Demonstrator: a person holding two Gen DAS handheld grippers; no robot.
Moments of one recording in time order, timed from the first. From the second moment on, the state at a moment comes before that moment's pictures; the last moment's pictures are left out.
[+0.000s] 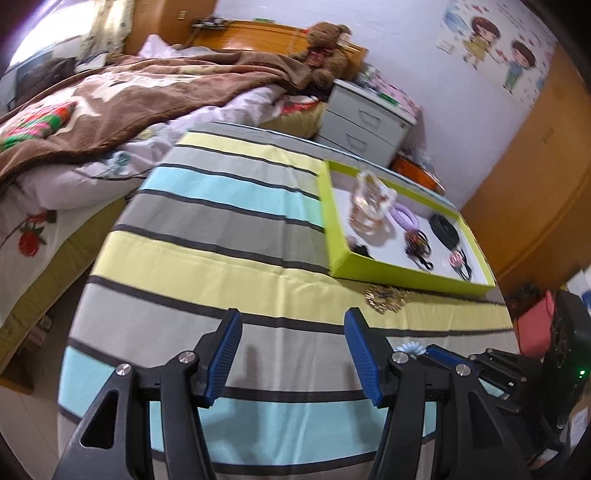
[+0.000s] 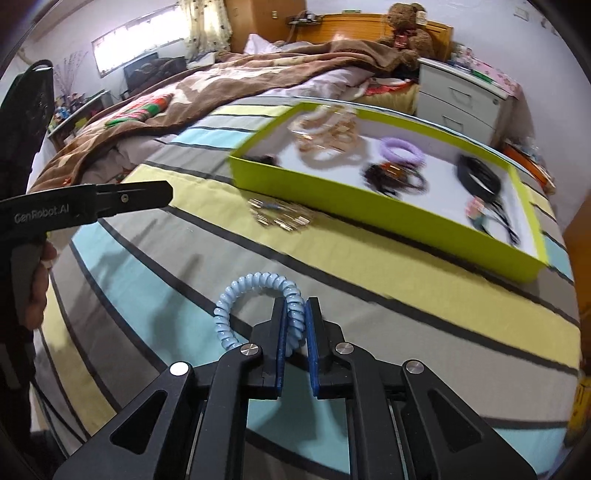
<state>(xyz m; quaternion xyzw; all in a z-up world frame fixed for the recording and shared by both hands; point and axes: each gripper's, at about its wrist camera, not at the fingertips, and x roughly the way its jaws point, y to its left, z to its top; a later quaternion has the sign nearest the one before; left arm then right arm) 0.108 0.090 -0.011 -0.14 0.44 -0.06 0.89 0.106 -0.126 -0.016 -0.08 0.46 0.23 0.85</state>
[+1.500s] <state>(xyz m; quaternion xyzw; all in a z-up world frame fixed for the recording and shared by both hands) 0.156 -0.055 -0.025 0.06 0.46 -0.17 0.87 0.099 -0.220 -0.015 -0.02 0.45 0.17 0.88</state>
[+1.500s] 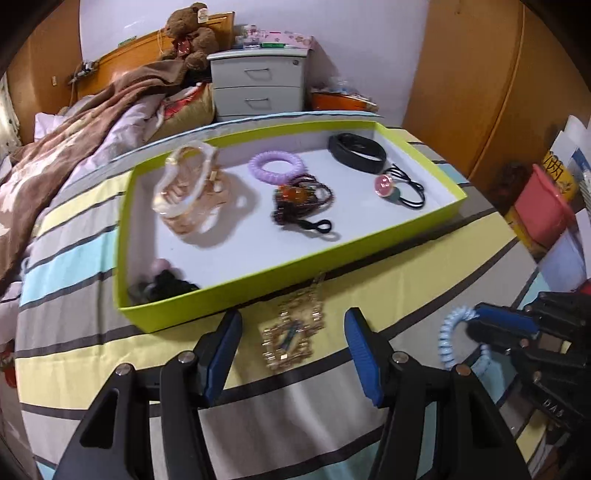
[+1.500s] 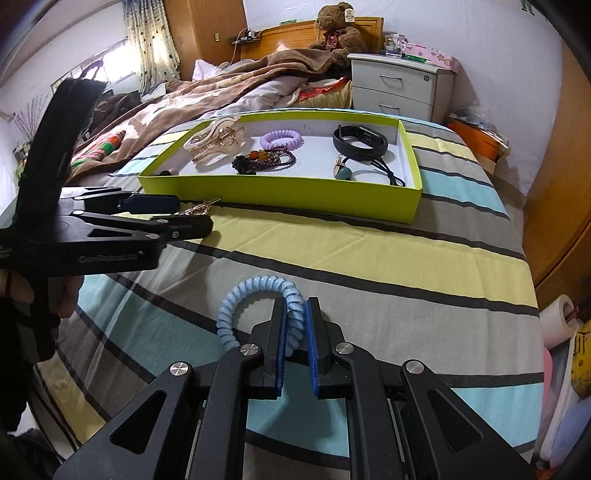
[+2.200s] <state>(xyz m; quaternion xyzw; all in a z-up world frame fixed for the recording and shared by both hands) 0.149 -0.079 -0.026 0.09 0.46 -0.16 0.87 0.099 -0.232 -0.014 -0.02 0.44 0.16 0.88</state>
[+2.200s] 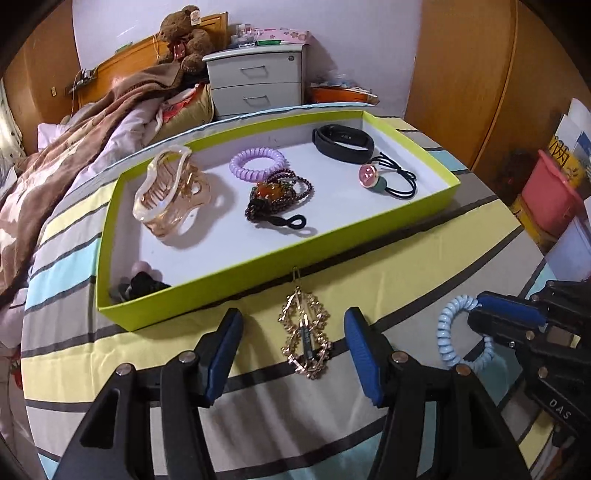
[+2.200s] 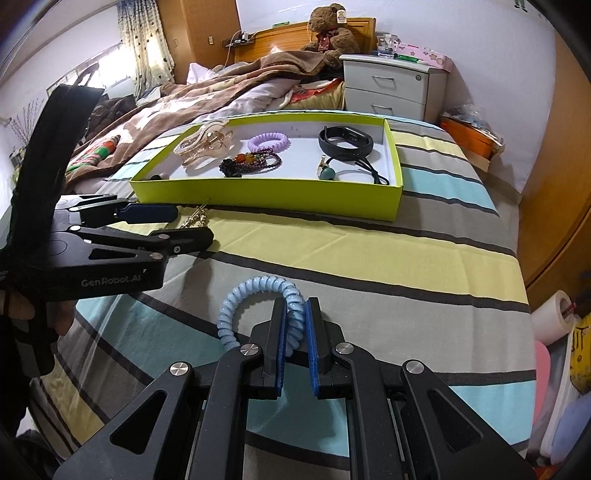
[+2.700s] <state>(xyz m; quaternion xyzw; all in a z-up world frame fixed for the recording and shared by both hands) 0.148 -0.074 -0.022 0.07 0.46 -0.14 0.87 0.097 -0.233 -0.013 -0.01 0.44 0.16 0.88</state>
